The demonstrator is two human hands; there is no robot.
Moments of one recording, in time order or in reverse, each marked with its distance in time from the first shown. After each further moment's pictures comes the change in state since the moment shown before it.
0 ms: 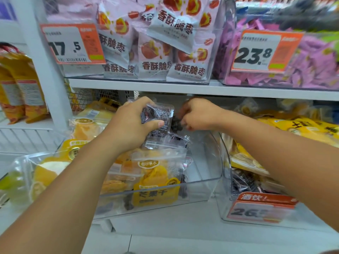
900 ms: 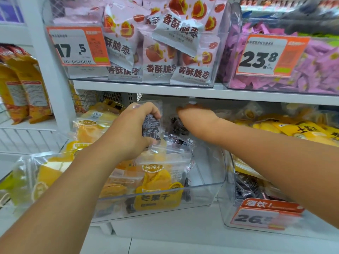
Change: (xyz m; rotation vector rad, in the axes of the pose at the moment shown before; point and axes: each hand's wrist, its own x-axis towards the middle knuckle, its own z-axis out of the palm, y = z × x) left_hand -0.008 -0.007 -0.001 0.025 -0.034 0.044; right_hand 0.010 -0.010 0.015 -0.822 0.143 -0.175
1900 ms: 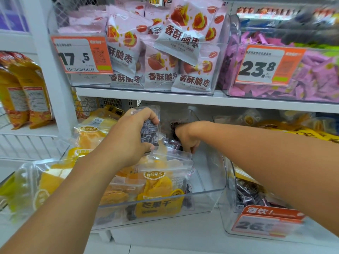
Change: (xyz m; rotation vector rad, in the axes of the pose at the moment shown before) left_hand -0.004 -0.001 -0.005 0.038 0.025 -0.031; right_hand 0.033 -0.015 0.020 0.093 -0.682 0.024
